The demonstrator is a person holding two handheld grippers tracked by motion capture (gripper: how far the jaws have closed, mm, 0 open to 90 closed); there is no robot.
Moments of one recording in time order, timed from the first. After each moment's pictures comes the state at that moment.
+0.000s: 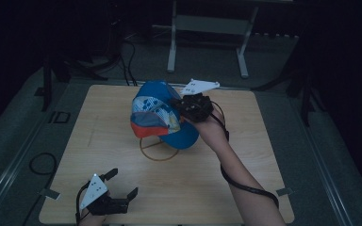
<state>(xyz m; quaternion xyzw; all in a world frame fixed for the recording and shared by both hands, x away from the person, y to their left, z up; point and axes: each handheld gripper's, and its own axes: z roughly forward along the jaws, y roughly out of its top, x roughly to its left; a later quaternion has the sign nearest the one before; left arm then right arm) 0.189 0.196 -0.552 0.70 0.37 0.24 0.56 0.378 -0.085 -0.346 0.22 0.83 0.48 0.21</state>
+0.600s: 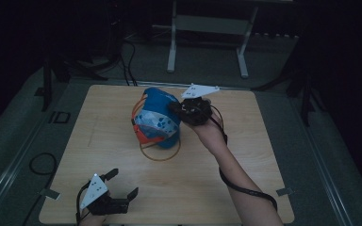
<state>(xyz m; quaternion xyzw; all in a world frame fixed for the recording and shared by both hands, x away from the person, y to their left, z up) 0.189 0.196 -0.552 0.70 0.37 0.24 0.56 0.382 -0.084 -0.363 0.23 0.82 0.49 0.18</state>
